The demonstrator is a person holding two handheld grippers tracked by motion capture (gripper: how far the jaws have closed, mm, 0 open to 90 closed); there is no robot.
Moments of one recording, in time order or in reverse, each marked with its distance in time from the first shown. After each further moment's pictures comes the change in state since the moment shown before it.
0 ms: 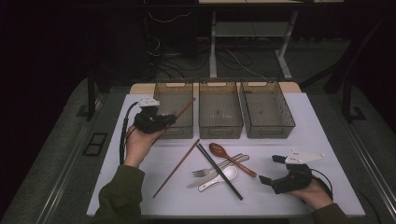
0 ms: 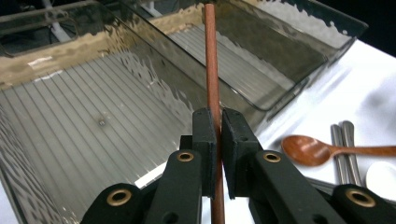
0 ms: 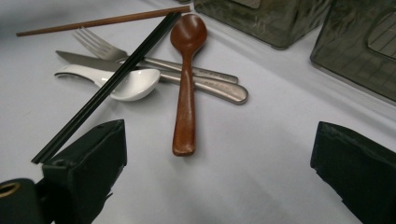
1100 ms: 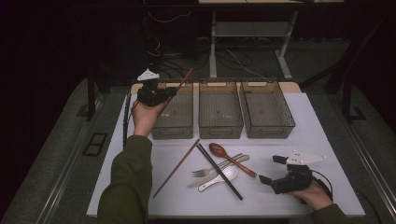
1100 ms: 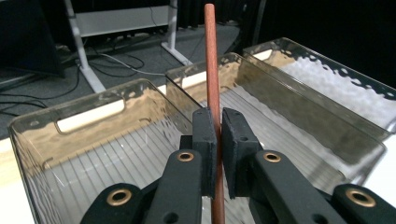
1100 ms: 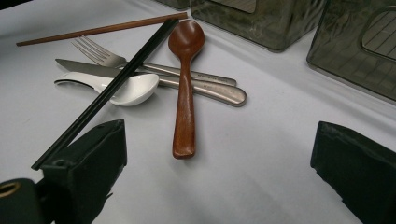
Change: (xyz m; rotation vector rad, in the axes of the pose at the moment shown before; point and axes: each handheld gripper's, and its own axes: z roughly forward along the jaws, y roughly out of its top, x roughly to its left) left arm 0.046 0.053 0.032 -0.144 0.058 -0.022; right arm 0.000 -0.003 0.000 -0.026 -0.004 0.032
